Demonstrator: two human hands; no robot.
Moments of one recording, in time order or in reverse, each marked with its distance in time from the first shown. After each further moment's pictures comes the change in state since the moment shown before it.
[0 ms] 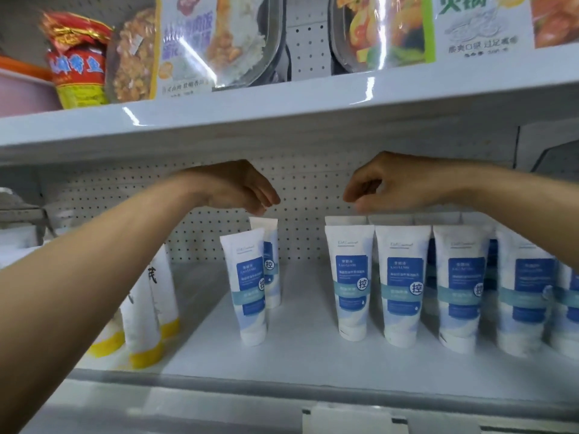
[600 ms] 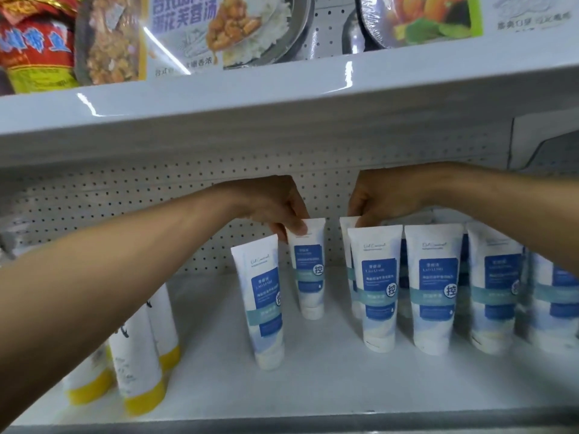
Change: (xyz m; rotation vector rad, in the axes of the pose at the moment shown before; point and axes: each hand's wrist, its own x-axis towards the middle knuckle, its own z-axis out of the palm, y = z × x) left_hand 0.059 -0.007 0.031 -0.128 -0.218 0.188; right_hand 0.046 -0.007 0.027 -0.125 -0.190 0.136
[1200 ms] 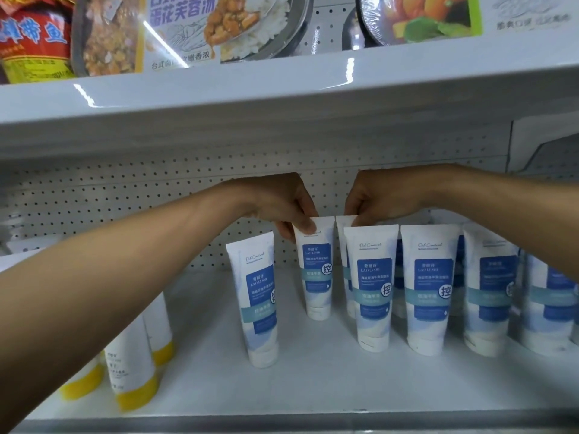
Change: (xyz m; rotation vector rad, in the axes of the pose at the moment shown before) left_hand 0.007 0.008 0.008 -0.067 -0.015 0.013; right_hand -0.001 0.000 0.000 0.020 -0.009 -0.032
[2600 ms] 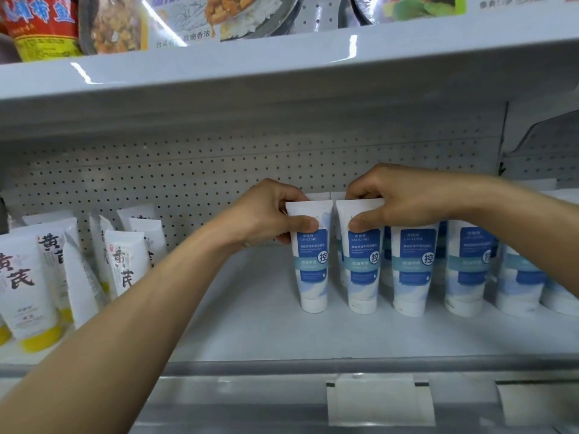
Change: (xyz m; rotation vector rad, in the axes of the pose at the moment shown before) left_hand -0.069 0.007 0.061 -0.296 0.362 0.057; right_hand -0.063 -0.030 0.022 0.047 0.120 0.024
